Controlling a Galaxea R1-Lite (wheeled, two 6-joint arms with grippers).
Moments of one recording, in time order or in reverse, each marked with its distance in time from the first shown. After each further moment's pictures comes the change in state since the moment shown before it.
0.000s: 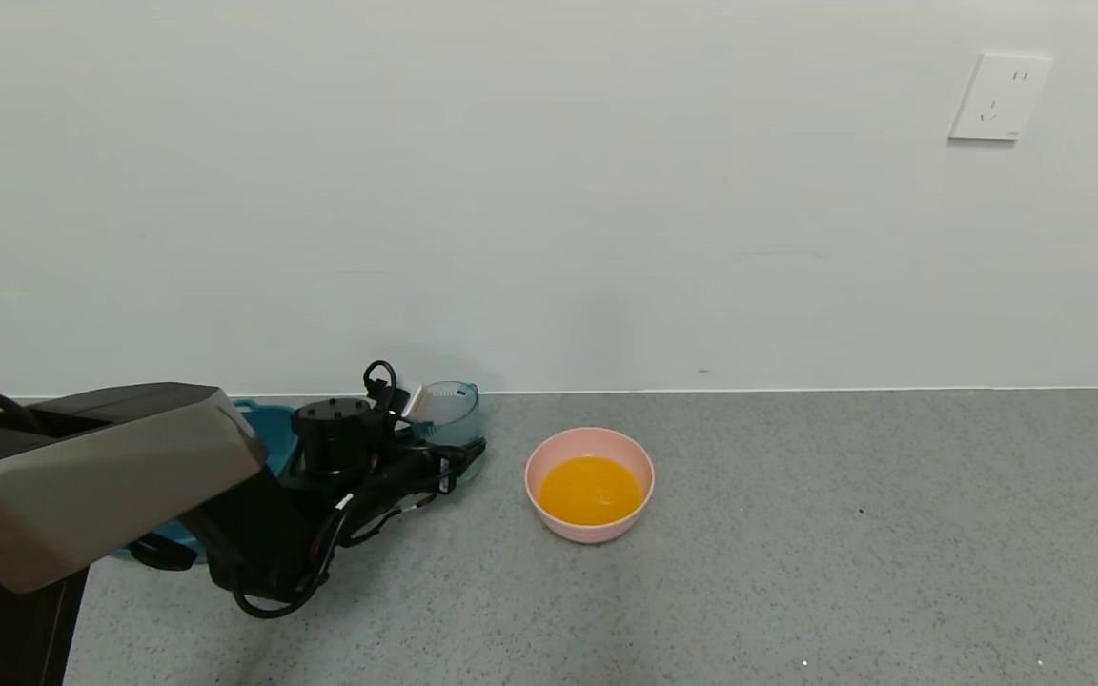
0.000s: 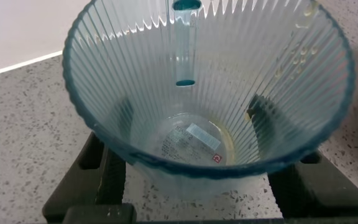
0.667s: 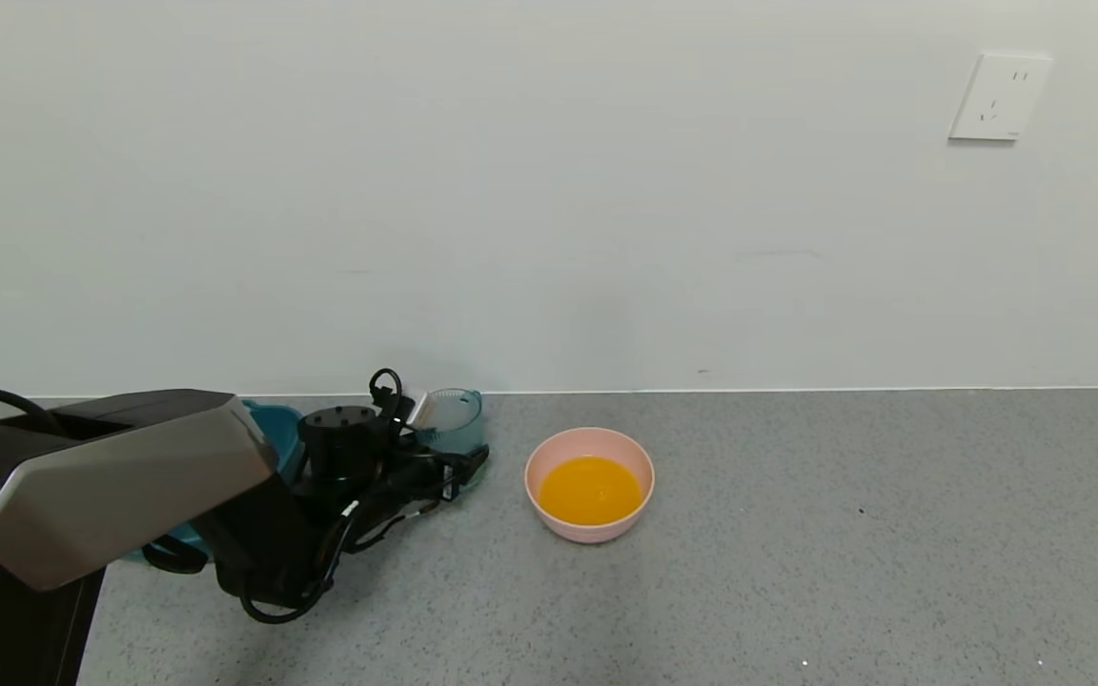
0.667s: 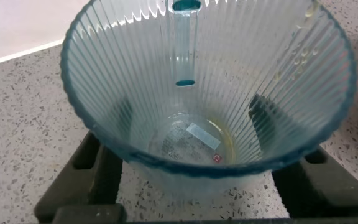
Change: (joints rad) left arm -0.005 0.026 0.003 -0.019 0.000 0.003; right arm 0.000 0.000 0.000 0.000 0.000 0.000
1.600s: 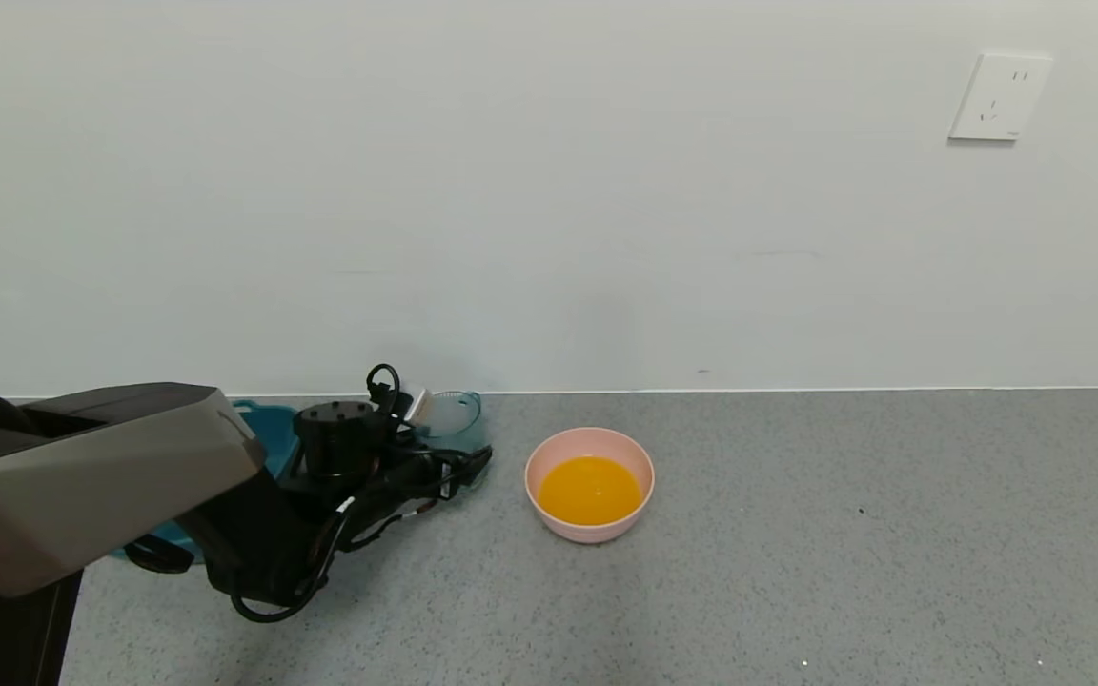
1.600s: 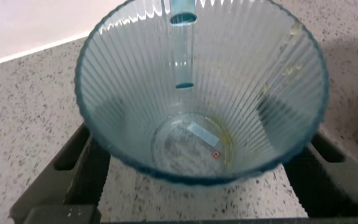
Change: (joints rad) left arm -0.004 -0.042 0.017 0.045 0.010 -0.001; right arm 0.000 0.000 0.000 0.000 0.000 0.000
